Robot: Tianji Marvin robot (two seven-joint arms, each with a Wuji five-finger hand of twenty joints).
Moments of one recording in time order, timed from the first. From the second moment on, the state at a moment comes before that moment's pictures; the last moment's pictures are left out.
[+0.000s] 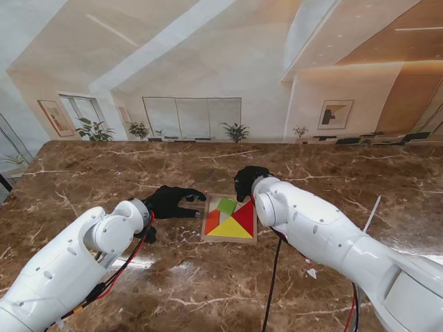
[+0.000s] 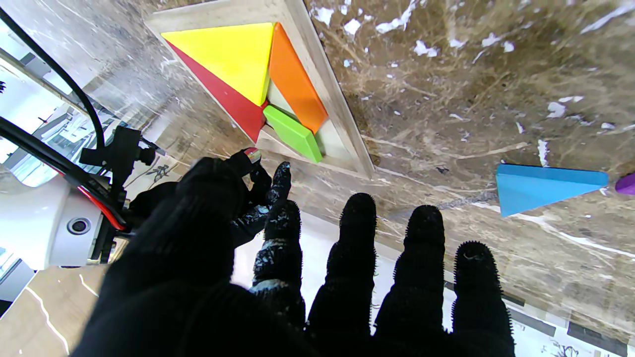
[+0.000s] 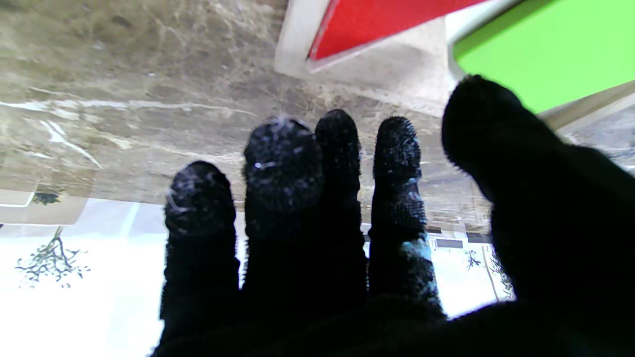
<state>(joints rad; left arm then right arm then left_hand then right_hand) 1.26 -1.07 -0.98 -1.40 0.53 -0.10 -0.25 -0.80 -1.22 0.43 -0.96 -0.61 0.29 0.04 0.76 -0.26 0.31 -0.06 0.39 -0.06 0.38 0.28 0.54 0.17 0.29 0.47 0.37 0.25 0.30 0.49 -0.07 0.28 0.57 0.74 0.43 -0.88 1.19 -0.19 0.80 -0.09 0.68 0.28 1.00 0.02 0.75 0.52 1.15 0.01 1.24 0.59 0.58 0.24 1.44 0.77</state>
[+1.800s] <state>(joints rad) 1.26 -1.07 -0.97 -1.40 0.53 -0.09 -0.26 -0.84 -1.18 0.45 -1.04 -0.68 0.35 0.07 0.76 -0.25 0.30 -0.06 0.39 -0.06 0.38 0.28 0.55 0.18 0.29 0.47 0.37 0.25 0.30 0.49 -0.07 0.28 0.58 0.73 0.42 -0.87 1.19 -0.24 0.87 -0.10 0.75 0.26 1.02 0.02 0.75 0.52 1.15 0.01 1.25 0.59 0.59 0.24 1.45 0.77</state>
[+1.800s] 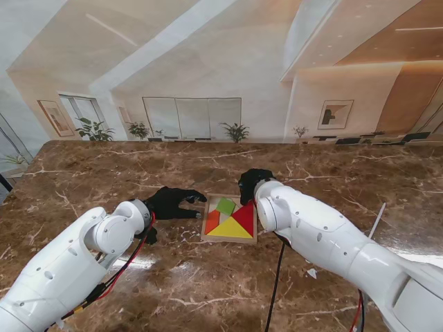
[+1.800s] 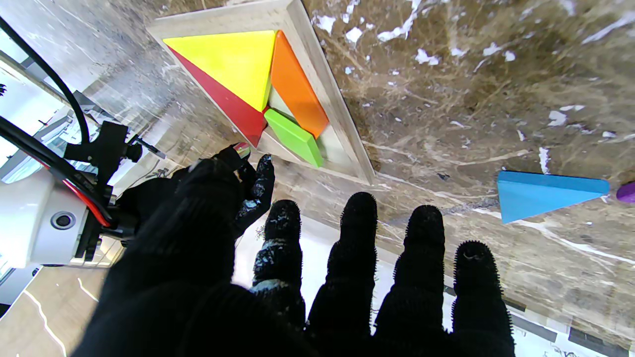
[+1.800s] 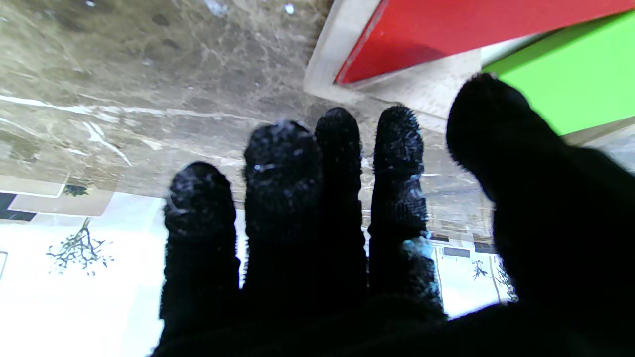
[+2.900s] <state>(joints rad) 1.26 -1.07 -0.97 -1.40 0.53 -0.09 -0.26 -0.84 -1.19 0.48 -1.06 -0.63 0.27 0.05 0.76 -0.25 0.30 -0.06 0.39 -0.06 0.38 0.28 0.55 0.18 0.29 0.47 0.37 0.25 0.30 0.49 -0.07 0.28 0.58 0.73 0.42 -0.87 1.19 -0.24 0.87 -0.21 0.72 0.24 1.03 0.02 0.75 0.53 1.15 0.01 1.25 0.59 0.59 0.24 1.45 0.77</state>
